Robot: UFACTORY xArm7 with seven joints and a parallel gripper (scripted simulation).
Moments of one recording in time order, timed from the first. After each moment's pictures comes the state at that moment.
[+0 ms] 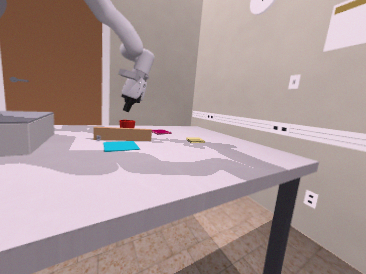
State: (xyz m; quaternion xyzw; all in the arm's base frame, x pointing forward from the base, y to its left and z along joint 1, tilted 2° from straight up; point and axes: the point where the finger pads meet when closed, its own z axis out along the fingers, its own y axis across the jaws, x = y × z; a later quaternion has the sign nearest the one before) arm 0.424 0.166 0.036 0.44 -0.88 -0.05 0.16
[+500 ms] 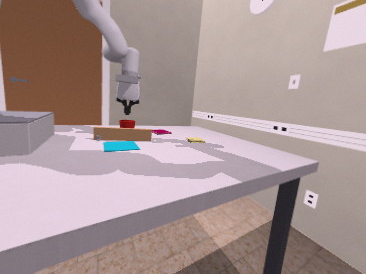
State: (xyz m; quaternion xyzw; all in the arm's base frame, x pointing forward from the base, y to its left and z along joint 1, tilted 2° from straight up) arm 0.424 0.171 0.020 0.67 -0.74 -0.01 0.03
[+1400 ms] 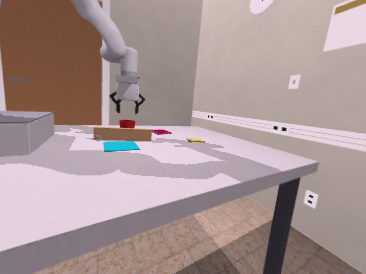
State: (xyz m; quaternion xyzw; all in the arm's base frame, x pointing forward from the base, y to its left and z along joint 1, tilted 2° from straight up) arm 0.425 0.172 0.019 0.68 -0.73 -0.01 0.02
